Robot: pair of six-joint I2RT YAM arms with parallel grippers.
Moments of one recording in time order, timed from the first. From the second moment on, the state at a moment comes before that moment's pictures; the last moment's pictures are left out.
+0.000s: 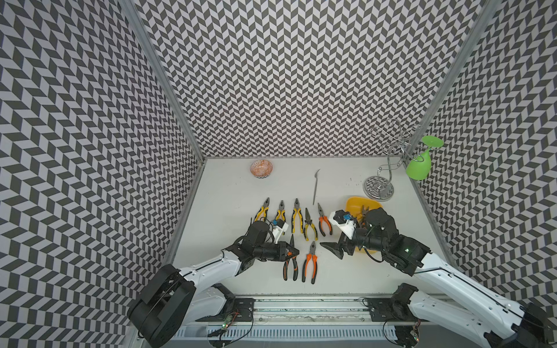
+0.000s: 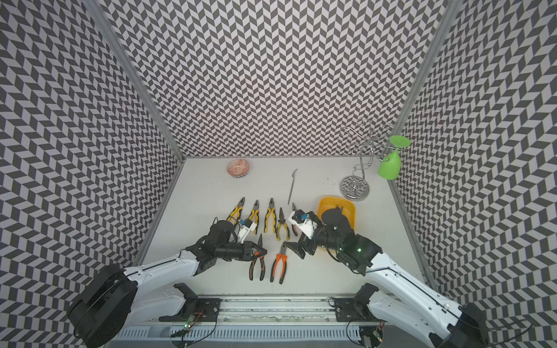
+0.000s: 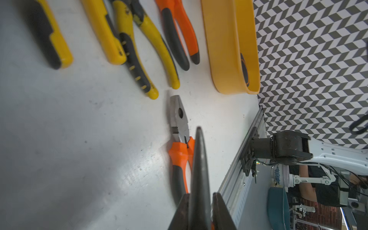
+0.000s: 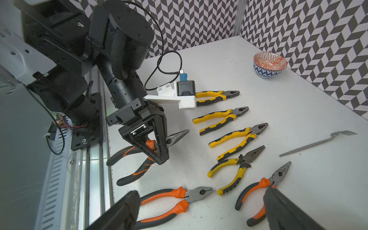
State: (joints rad) left arm -0.61 1.19 0.35 0.15 0.68 -0.70; right arm 0.73 0.89 0.67 -0.27 -0.36 -0.21
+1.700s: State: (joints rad) left arm -0.61 1.30 0.44 0.05 0.54 -0.61; right arm 0.73 0.96 0.72 -0.31 -0.15 -0.11
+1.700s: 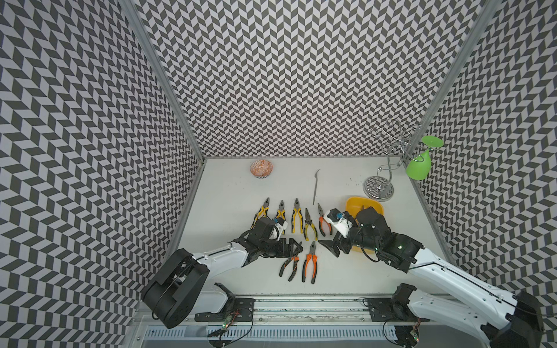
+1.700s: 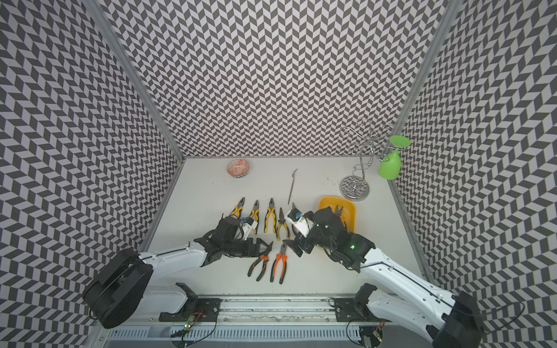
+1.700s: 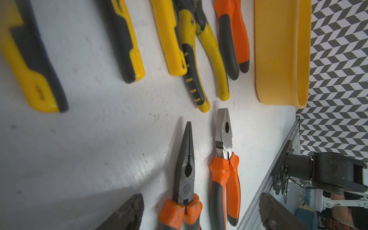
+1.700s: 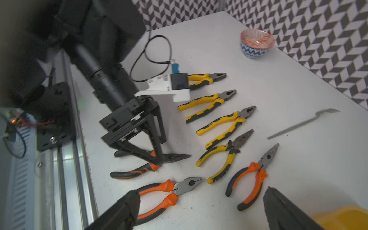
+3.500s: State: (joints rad) left arm -0.65 1.12 0.71 0.09 0.56 0.21; right arm 0.22 1.29 0.74 -0.62 -0.02 0.48
